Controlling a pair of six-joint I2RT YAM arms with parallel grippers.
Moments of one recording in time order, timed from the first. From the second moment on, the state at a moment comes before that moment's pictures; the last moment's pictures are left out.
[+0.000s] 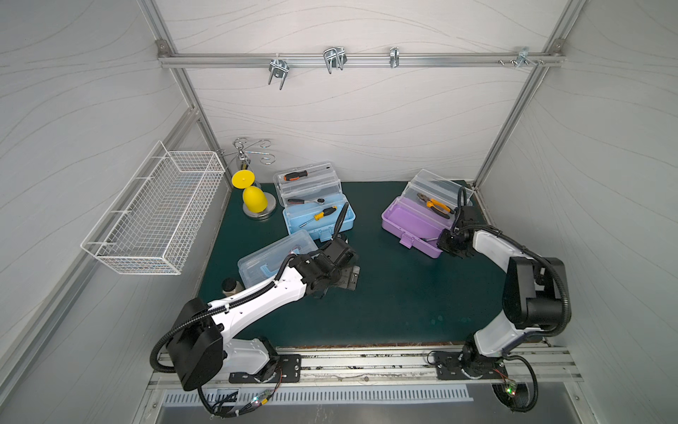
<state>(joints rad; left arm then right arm) -0.81 1.31 0.94 -0.67 -0.20 -0.50 0.06 1.62 1.00 -0.51 -0.10 0.48</state>
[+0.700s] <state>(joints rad) -0.81 1.32 0.92 -0.66 -0.21 -0.52 0.39 1.34 0.72 -0.49 -0.23 0.58</state>
